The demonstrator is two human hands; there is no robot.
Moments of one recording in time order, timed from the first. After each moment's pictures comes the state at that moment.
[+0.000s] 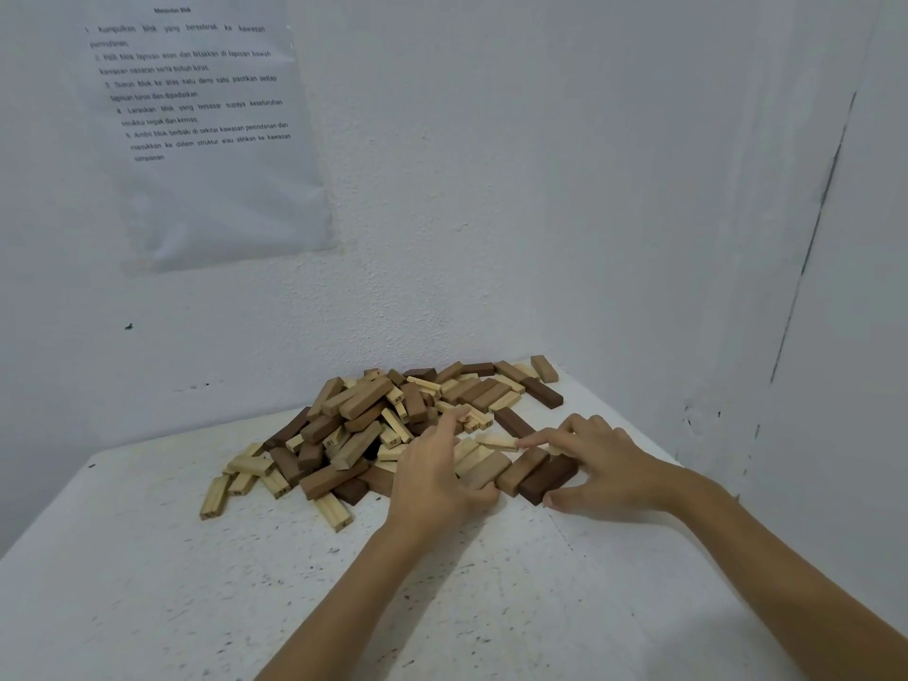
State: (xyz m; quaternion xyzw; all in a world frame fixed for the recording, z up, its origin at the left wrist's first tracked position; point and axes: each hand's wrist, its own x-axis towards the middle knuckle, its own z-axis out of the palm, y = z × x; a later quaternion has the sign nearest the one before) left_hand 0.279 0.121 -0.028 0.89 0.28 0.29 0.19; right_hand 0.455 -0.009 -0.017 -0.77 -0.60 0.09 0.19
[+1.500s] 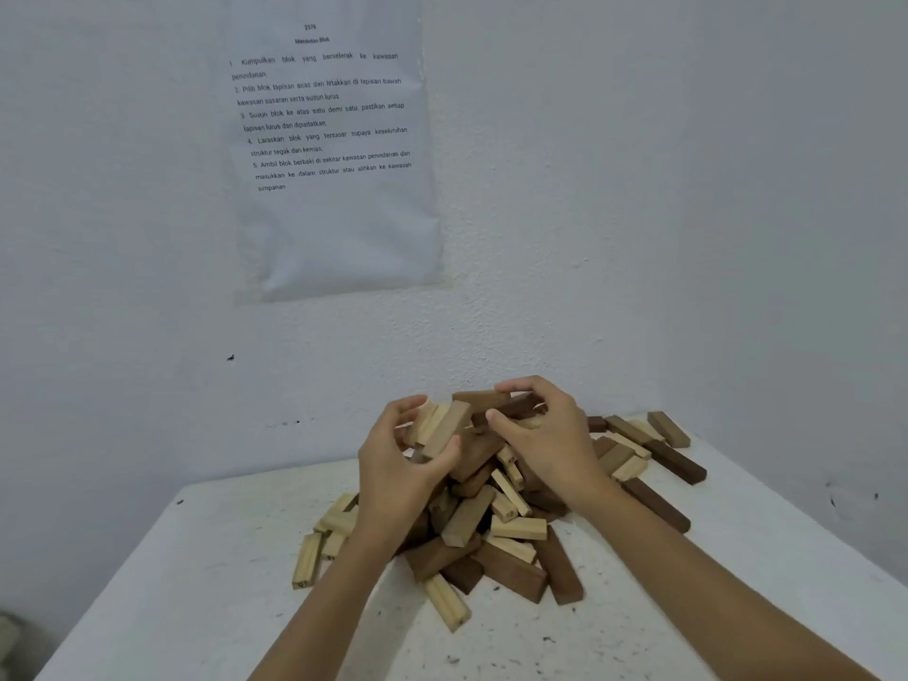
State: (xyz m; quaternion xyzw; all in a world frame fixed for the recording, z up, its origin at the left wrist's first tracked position) left_hand 0.212 0.244 0.007 0.72 0.31 0.51 0.36; right_hand 0.364 0.176 0.019 -0.62 -0.46 0.09 0.62
